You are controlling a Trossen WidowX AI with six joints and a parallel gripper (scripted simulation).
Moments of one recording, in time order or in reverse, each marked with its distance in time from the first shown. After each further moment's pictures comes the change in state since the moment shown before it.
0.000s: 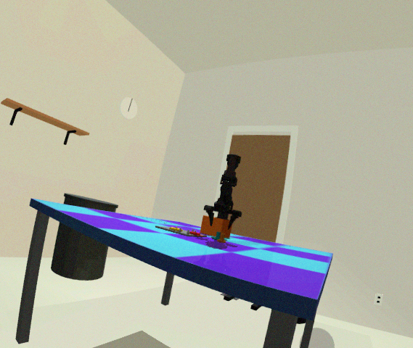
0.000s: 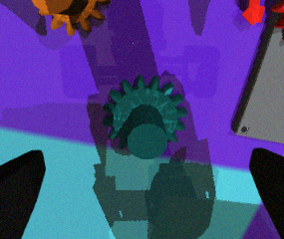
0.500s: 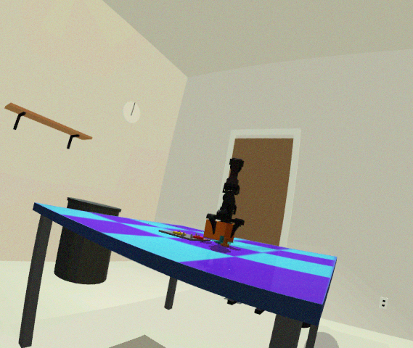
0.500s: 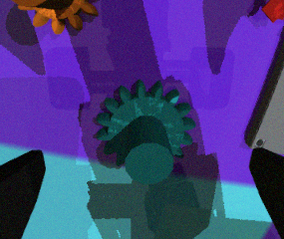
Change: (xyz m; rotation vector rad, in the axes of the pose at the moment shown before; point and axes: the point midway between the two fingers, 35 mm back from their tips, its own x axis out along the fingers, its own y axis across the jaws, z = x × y) arm 0.023 0.000 -0.001 -0.001 0.008 -0.002
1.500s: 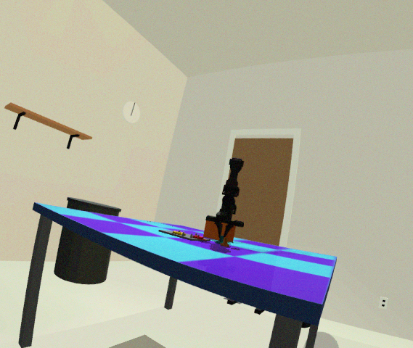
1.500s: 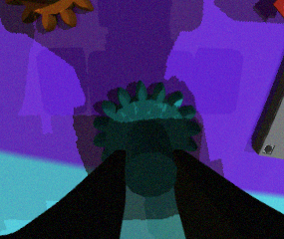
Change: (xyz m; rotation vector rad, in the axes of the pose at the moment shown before) arm 0.010 0.000 -0.002 0.000 0.006 -0.001
